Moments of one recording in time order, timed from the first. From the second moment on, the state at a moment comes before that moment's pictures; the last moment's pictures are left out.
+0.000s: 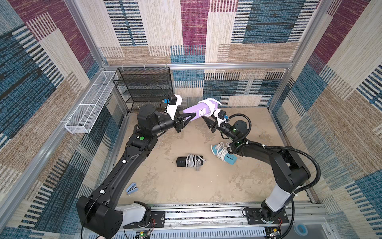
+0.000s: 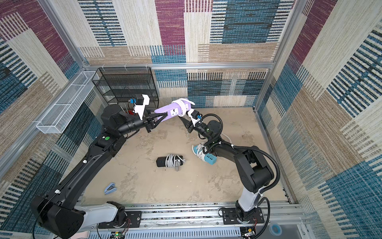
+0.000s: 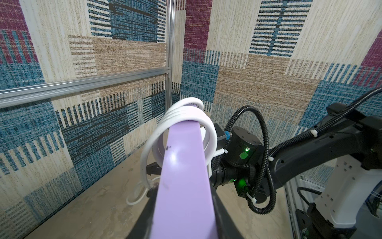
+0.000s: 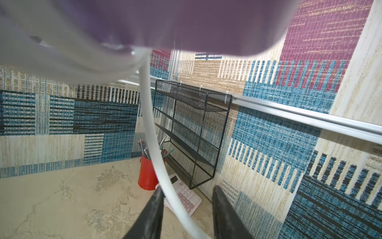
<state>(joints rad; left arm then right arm) -0.37 1.28 1.28 0.02 0.72 -0.08 0.47 1.74 1.00 1.05 -0.45 -0.09</state>
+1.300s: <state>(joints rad) -0.35 1.37 1.28 0.02 0.74 -0.08 0.26 1.43 1.00 0.74 -0.35 -0.09</state>
